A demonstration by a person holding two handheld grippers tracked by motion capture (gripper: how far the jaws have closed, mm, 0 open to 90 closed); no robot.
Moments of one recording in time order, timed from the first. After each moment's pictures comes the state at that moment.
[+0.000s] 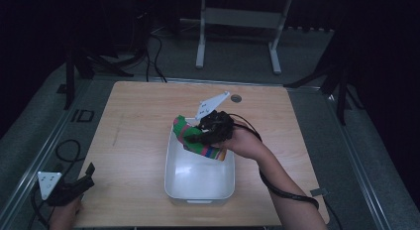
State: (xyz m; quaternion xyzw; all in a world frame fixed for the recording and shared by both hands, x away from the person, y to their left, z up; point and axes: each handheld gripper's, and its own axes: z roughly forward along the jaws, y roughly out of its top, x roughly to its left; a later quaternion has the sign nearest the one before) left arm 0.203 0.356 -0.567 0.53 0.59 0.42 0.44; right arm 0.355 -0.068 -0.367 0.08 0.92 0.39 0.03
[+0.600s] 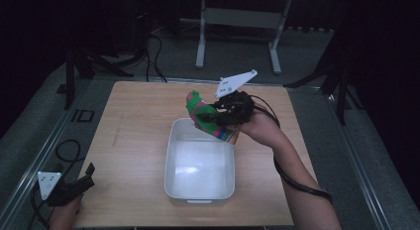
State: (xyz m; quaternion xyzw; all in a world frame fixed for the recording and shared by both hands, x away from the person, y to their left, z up) left arm 0.203 0.356 -0.567 0.53 0.59 0.42 0.44; right arm 0.359 -0.103 -0.305 0.09 0.89 0.43 0.09
